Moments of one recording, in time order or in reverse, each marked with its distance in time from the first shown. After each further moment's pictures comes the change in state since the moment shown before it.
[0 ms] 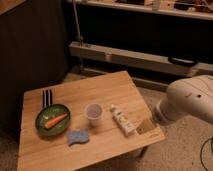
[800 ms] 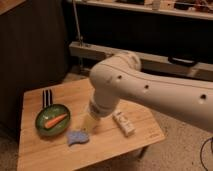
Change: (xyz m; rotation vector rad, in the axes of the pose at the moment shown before) arm -0.143 0.187 -0.022 -0.120 -0.004 -0.387
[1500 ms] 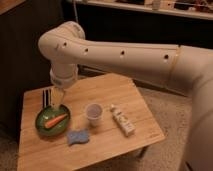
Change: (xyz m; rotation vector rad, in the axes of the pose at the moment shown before) arm -0.144 -0.057 0.028 0.012 -0.001 -0.197
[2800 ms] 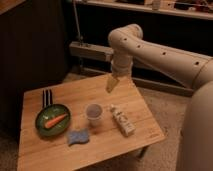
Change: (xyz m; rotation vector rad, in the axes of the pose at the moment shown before) arm 0.236 -0.158 0.015 0.079 0.183 0.521
